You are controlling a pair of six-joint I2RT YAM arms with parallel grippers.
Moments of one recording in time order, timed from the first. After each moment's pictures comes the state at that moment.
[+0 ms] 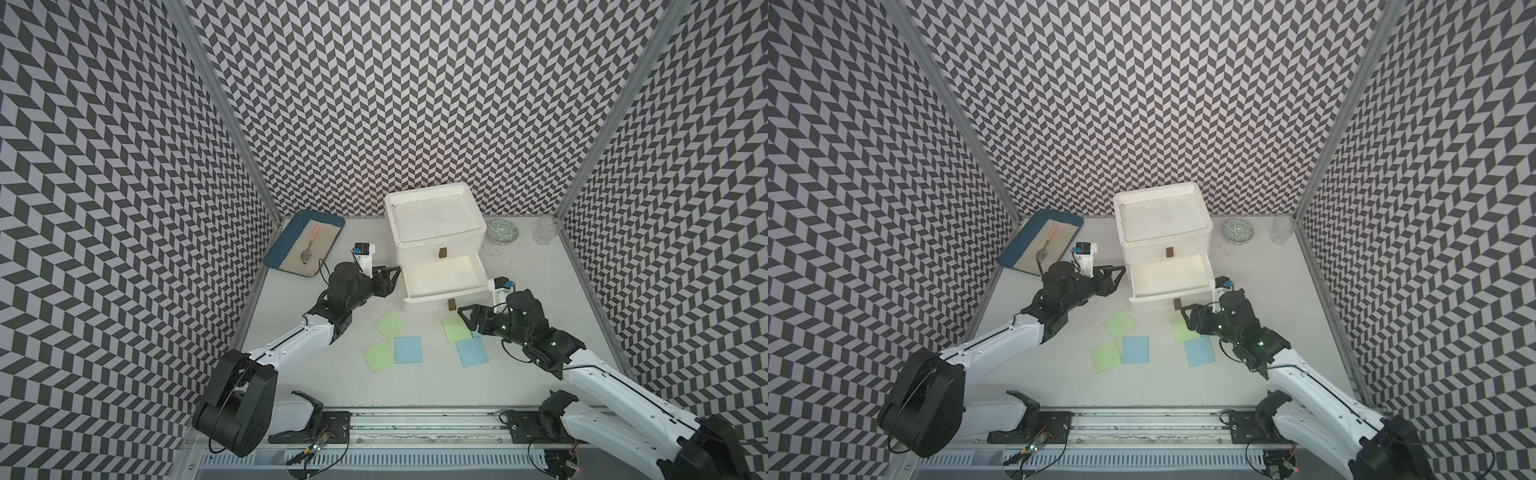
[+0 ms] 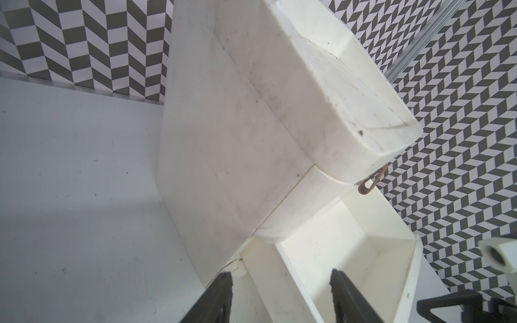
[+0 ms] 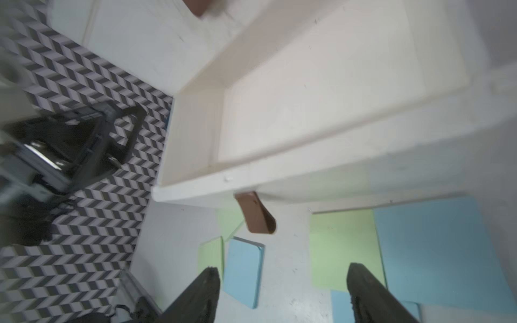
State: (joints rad) left arm -0.43 1.31 0.66 0.37 0.26 -0.46; right arm 0.58 0.94 0.50 -0.22 -0.15 0.68
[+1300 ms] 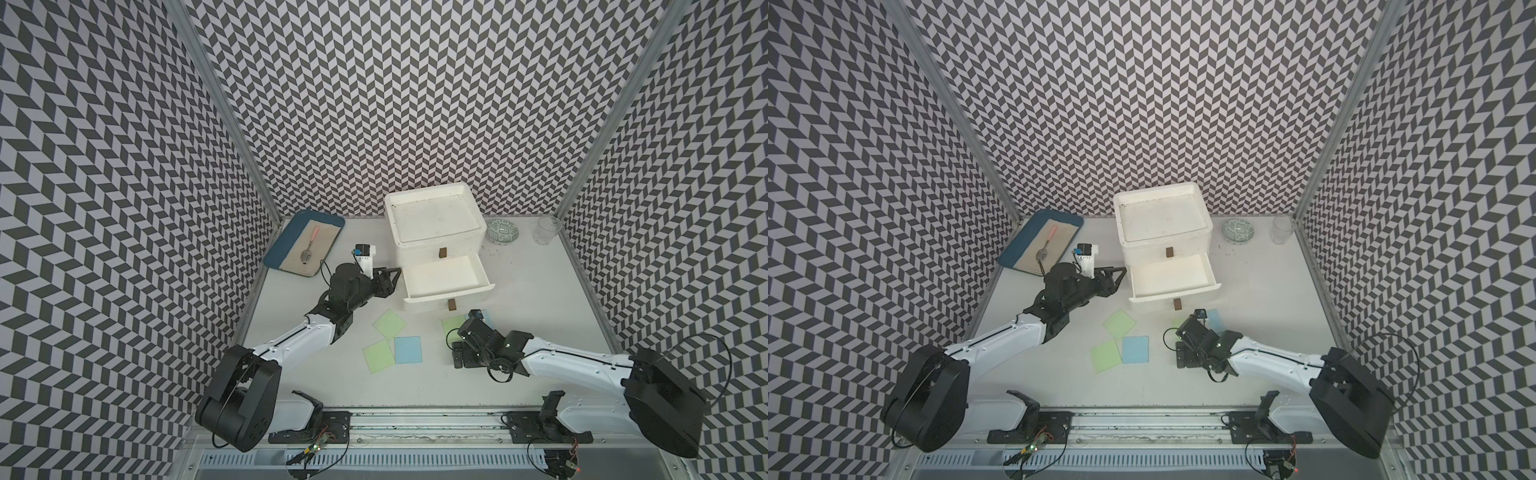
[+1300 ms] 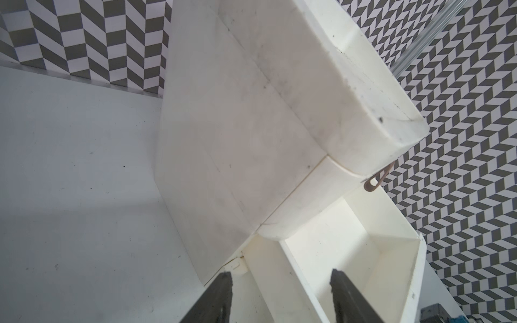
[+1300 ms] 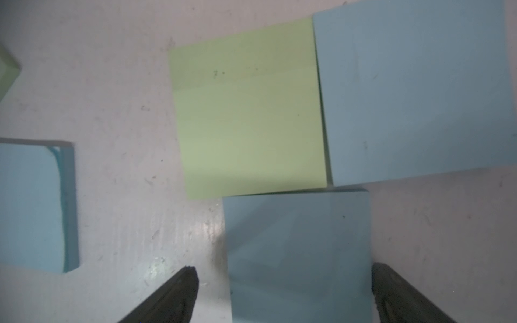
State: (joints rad) left arm -0.43 1.33 0.65 0.40 0.26 -0.47; right arm 0.90 1.26 0.55 -0.47 0.17 0.78
